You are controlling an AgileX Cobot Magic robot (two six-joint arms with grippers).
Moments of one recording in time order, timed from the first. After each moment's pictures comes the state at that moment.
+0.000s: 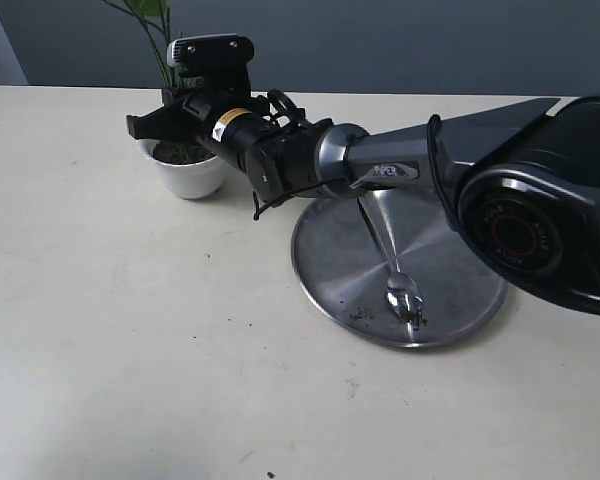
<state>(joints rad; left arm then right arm) -0.06 0.03 0.00 0.03 0.21 0.10 0.88 2.42 -1.69 0.13 -0.42 0.11</state>
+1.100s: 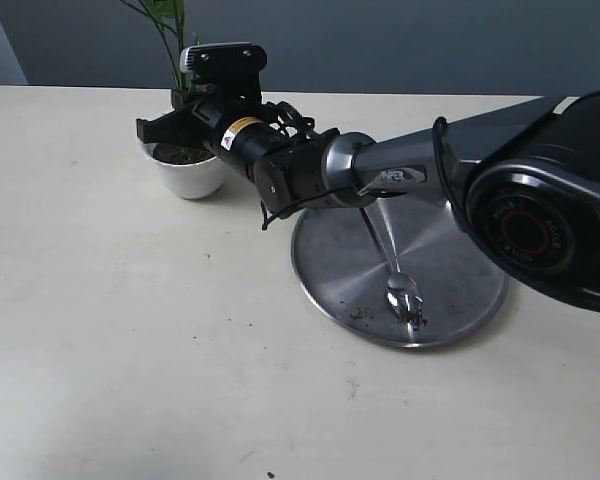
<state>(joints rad) -0.06 0.03 0.00 0.03 0.21 0.10 0.88 2.40 -1.62 0.15 -0.51 0.11</state>
